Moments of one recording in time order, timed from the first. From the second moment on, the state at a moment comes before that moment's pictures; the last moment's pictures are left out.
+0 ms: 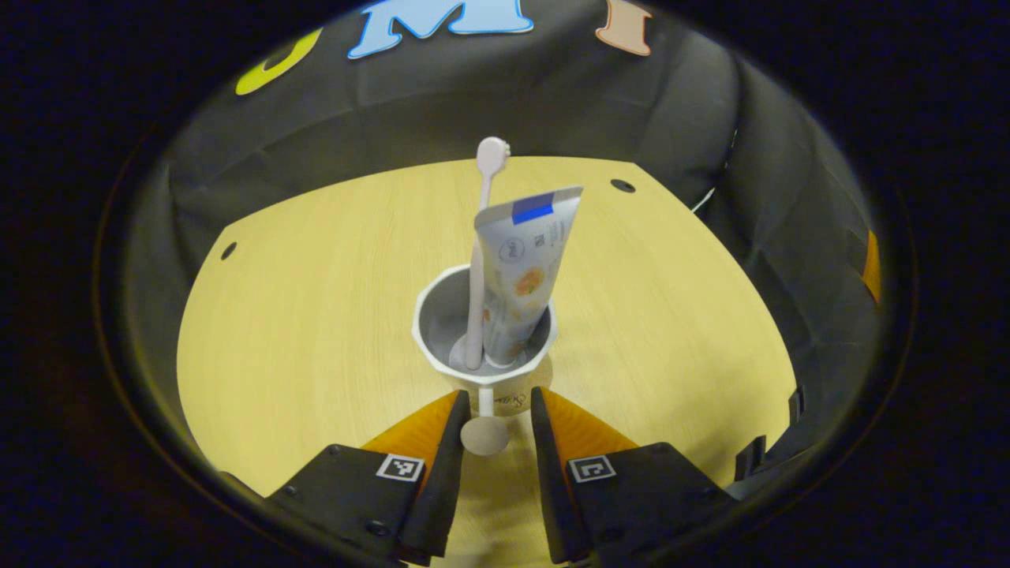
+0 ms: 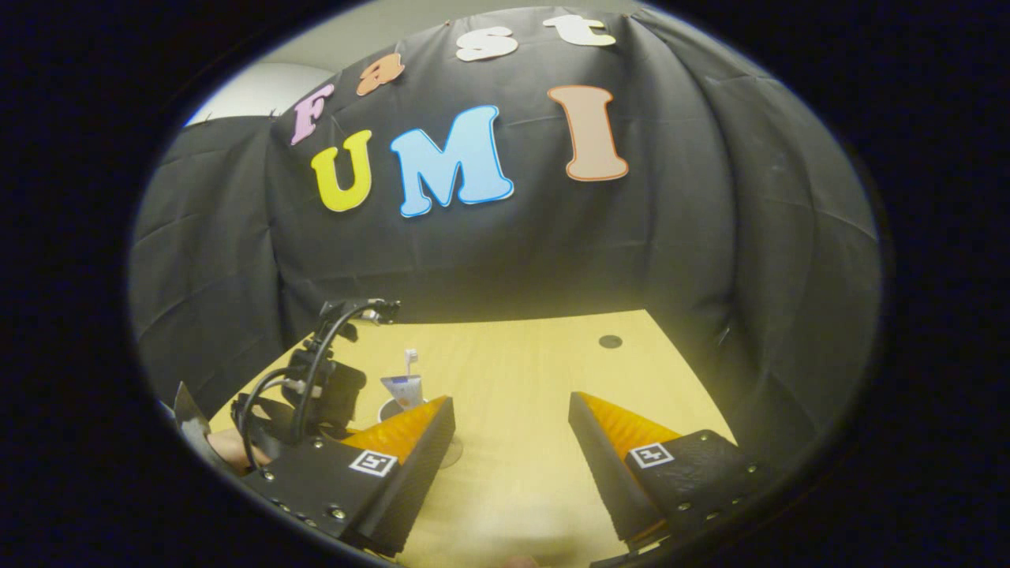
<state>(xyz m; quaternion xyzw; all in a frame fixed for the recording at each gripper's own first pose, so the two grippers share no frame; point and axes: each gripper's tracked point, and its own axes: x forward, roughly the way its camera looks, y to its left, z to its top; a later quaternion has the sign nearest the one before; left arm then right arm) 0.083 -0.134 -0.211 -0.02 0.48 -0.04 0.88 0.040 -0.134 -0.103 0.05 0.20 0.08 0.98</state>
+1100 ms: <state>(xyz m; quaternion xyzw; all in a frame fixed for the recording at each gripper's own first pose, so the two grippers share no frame) 0.075 -0.050 0.026 -0.02 0.11 0.01 0.99 0.028 -0.114 -0.019 0.01 0.08 0.00 1.00</state>
